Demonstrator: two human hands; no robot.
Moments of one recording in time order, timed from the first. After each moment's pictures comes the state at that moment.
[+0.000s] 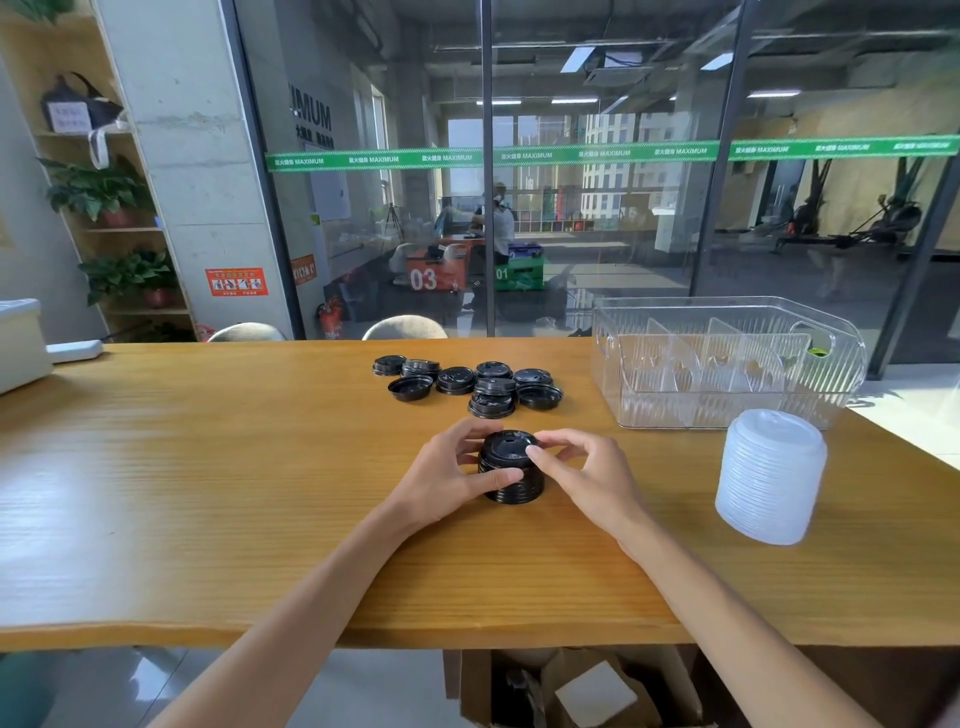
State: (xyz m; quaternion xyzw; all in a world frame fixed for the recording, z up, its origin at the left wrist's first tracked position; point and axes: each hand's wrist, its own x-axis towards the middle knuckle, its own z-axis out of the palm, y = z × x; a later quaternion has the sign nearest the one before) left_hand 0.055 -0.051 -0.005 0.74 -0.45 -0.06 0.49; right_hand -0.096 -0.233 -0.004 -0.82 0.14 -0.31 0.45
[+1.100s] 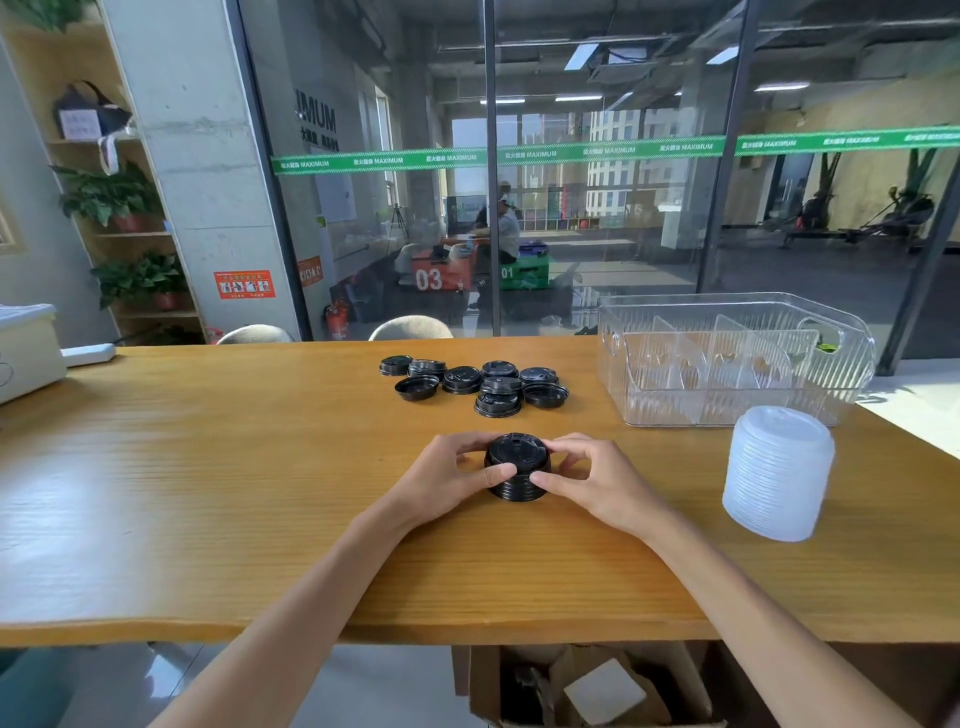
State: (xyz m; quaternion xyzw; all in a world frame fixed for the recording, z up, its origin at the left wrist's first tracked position) left_hand 0.062 -0.045 0.000 0.76 -0.48 -0.08 0.44; right_hand -0.100 -0.246 -0.004 -0.88 0.09 -0.21 0.42
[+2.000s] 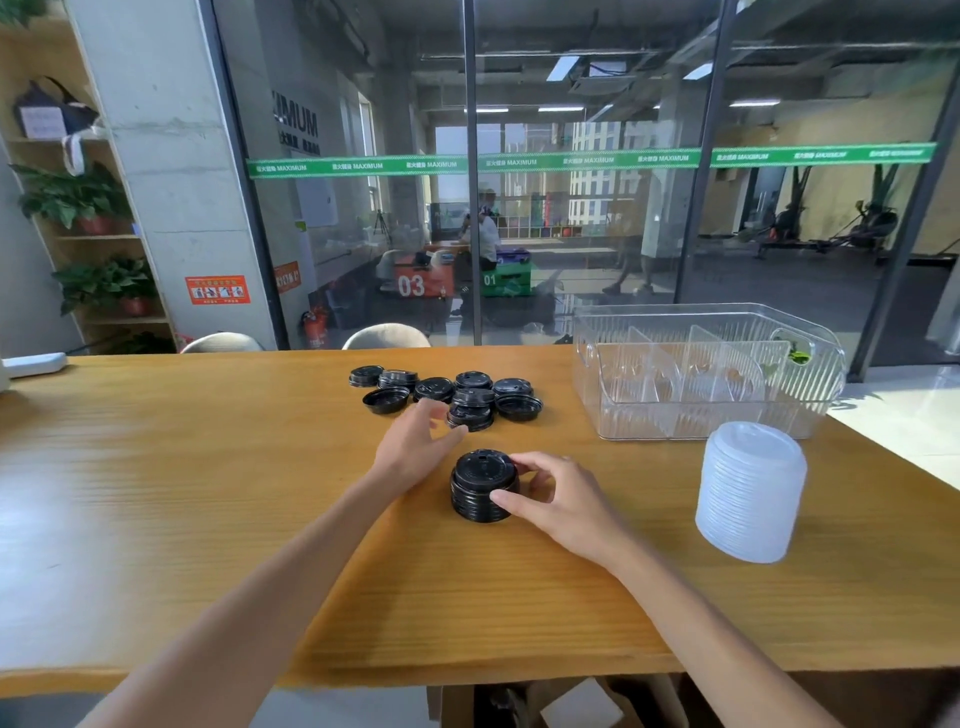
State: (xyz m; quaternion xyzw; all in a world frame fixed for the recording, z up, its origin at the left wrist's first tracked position) left_hand 0.111 -0.097 0.012 0.85 -0.36 0.04 0.38; right_hand -0.093 -0.246 -0.015 -0.88 0.11 -0.23 0.40
